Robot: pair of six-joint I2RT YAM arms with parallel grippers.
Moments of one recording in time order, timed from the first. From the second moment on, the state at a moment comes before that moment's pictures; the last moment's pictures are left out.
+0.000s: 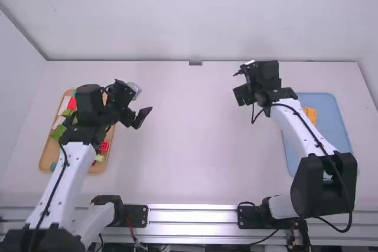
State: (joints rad) left arm 0.08 1.02 0.82 -0.35 0.53 0.50; right arm 0.18 1.56 1.15 -0.43 0.01 -0.36
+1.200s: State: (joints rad) left arm 0.00 0.29 0.19 -0.11 0.03 0.03; right arm 0.00 1.02 0.64 -0.11 -0.01 -0.08
